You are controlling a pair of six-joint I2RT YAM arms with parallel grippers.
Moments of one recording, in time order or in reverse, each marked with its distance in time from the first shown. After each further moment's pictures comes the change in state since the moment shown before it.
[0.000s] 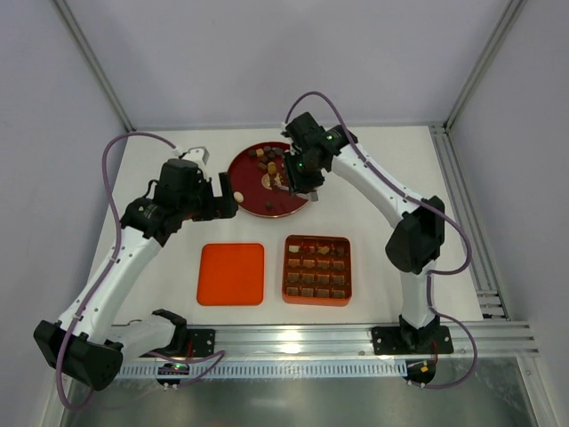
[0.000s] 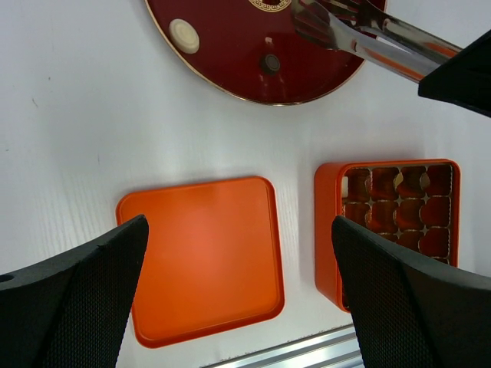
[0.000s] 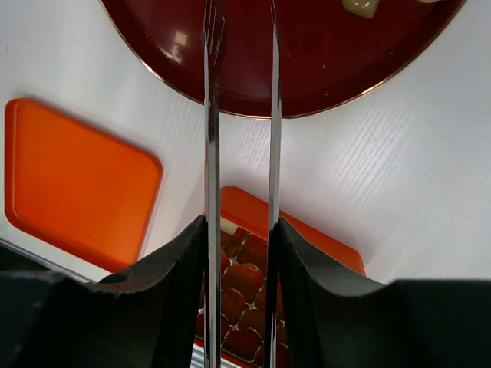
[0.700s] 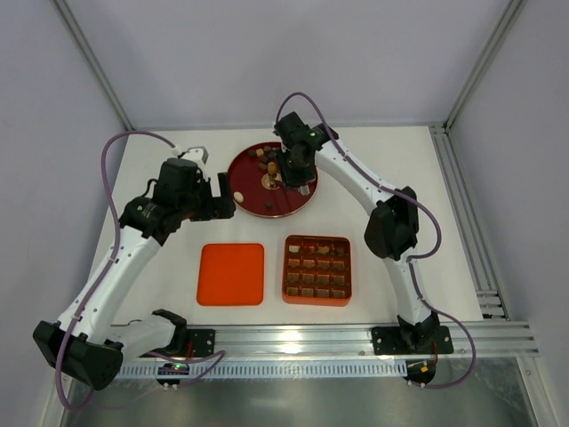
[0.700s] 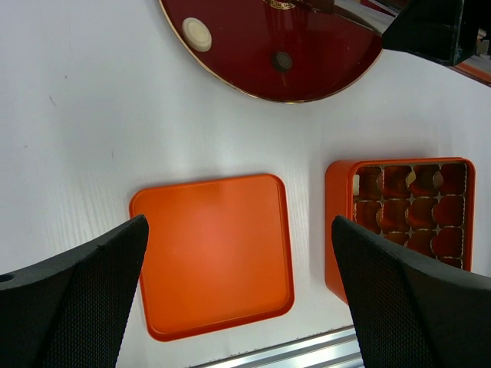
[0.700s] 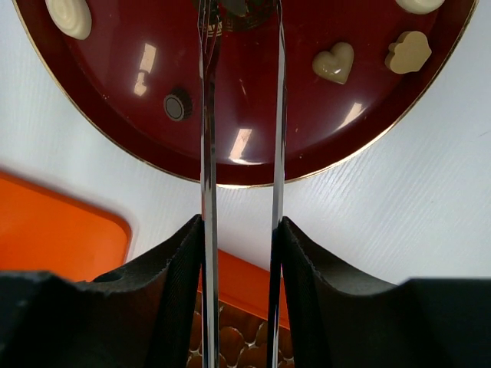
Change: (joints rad) left arm 0.000 0.003 0.021 -0.029 -0.026 0.018; right arm 0.001 0.229 0.200 0.002 0.080 -0.037
